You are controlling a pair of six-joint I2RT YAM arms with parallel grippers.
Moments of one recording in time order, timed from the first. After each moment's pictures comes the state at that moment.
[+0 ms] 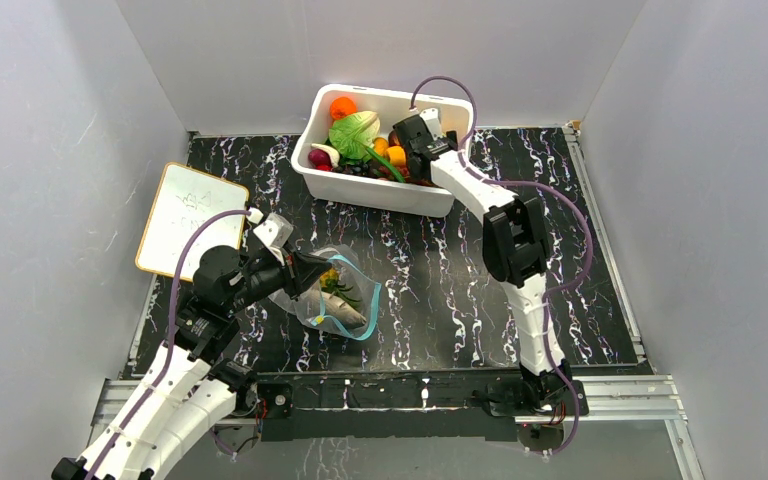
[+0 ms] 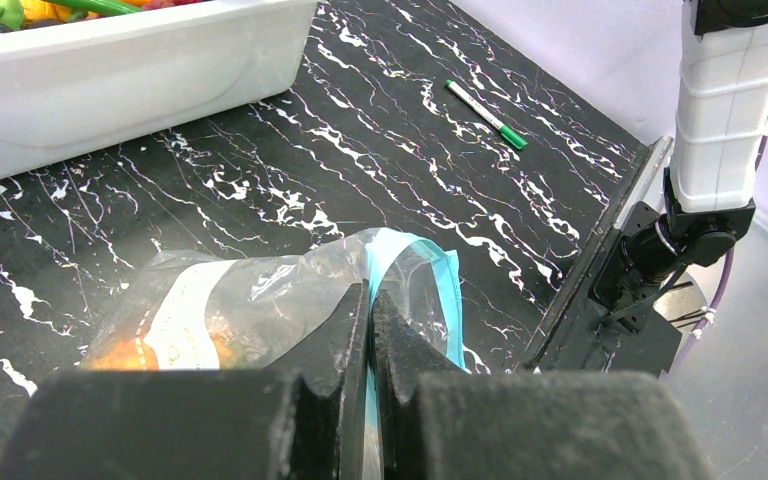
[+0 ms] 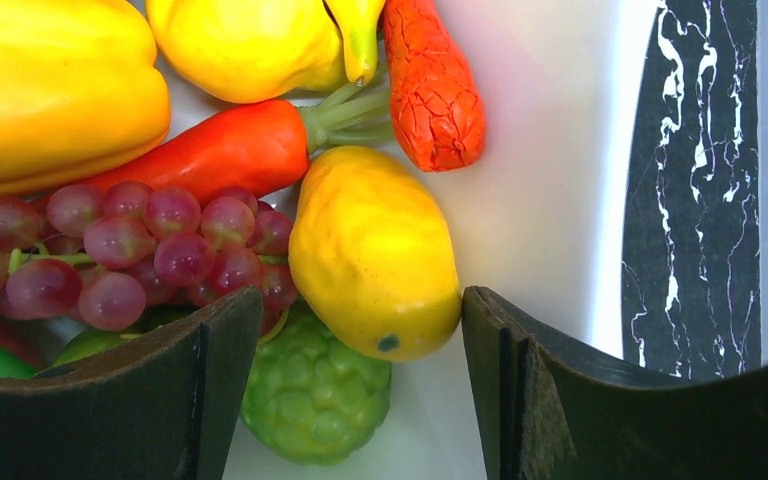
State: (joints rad) left arm -0.46 0.59 0.60 -0.19 0.48 -0.20; right arm 0.47 2.27 2.03 -0.66 0.65 0.19
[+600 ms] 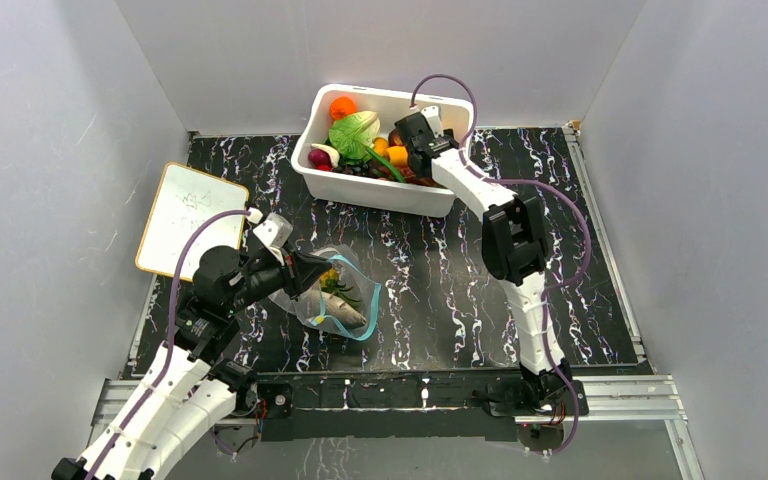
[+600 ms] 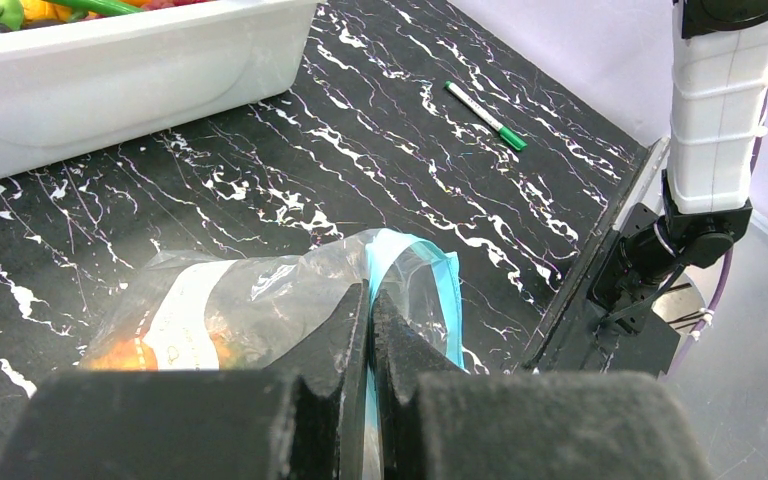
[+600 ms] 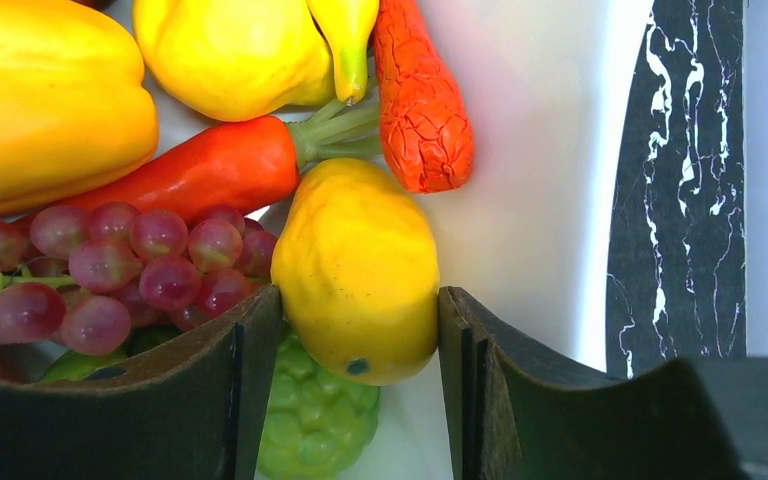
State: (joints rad) left arm -0.46 0.59 0.60 -0.19 0.48 -0.20; right arm 0.46 2.31 2.08 -0.66 0.65 0.16
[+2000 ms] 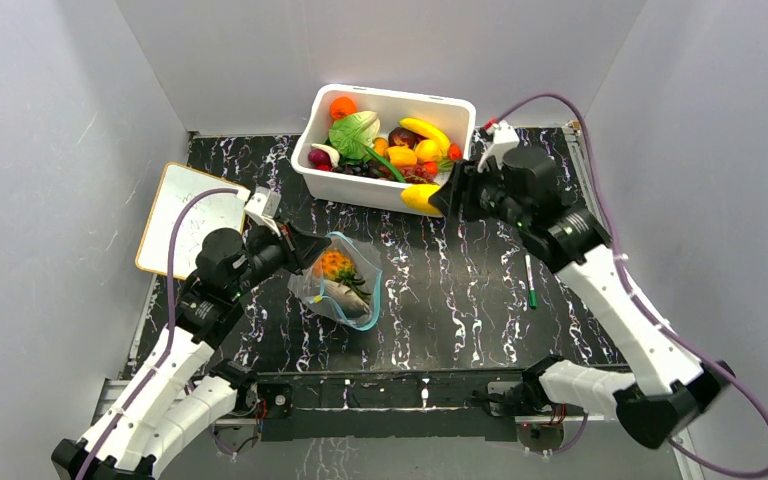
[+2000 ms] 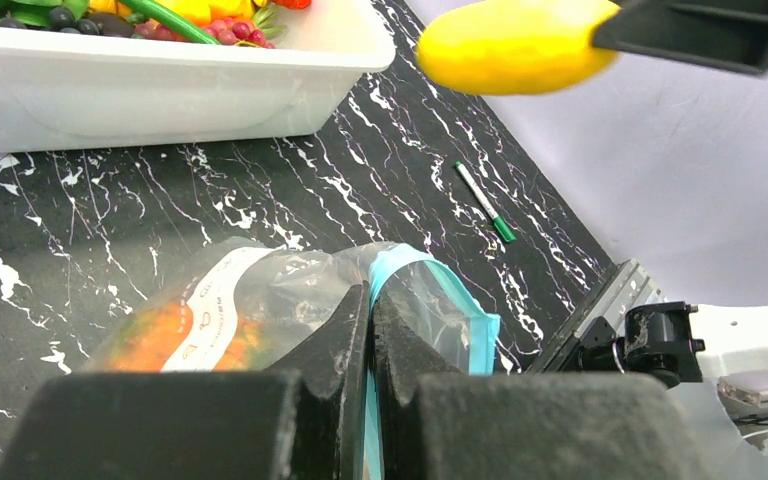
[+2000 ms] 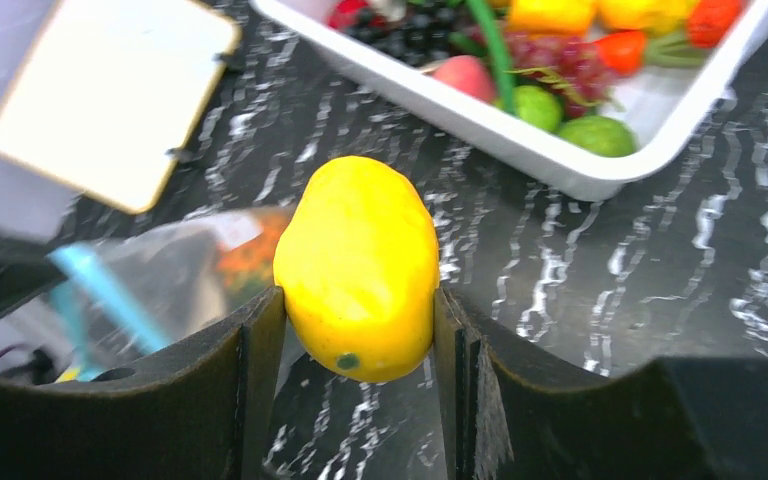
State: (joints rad) left arm -0.46 0.70 0.69 -0.14 0.32 -0.44; right arm 0.51 1.17 1.34 -0.59 -0.06 0.33
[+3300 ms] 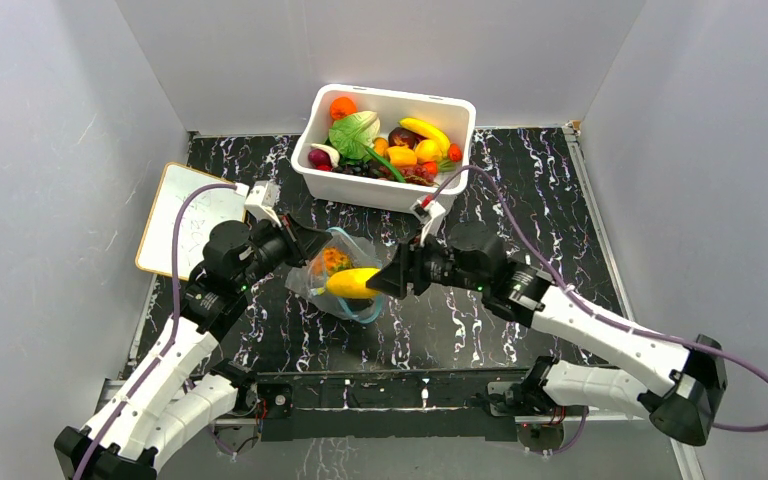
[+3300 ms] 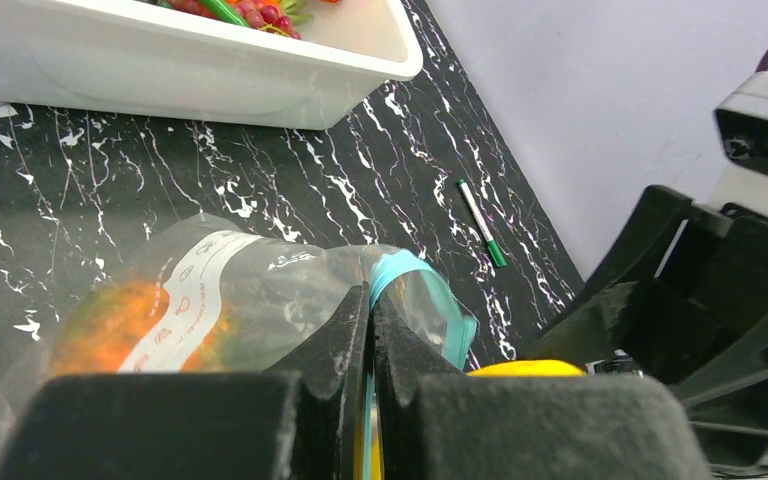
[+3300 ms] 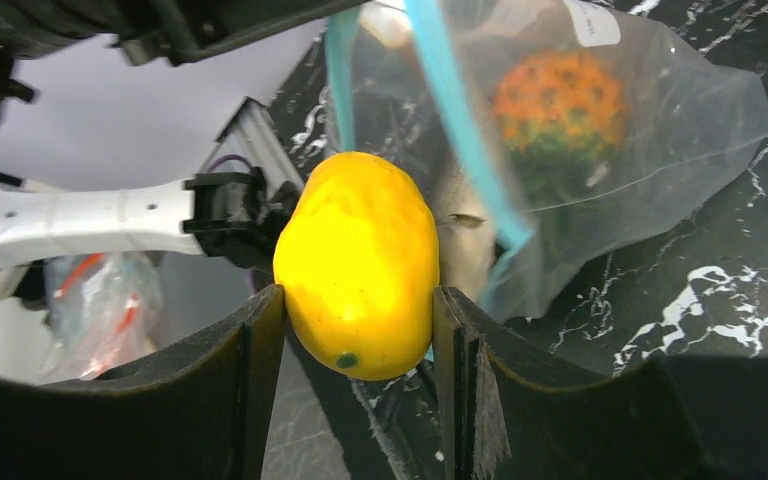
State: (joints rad) left arm -0.46 0.77 0.72 -0.14 0.25 -0.56; right arm 0.87 1.01 0.86 -0.10 -0.30 0.59
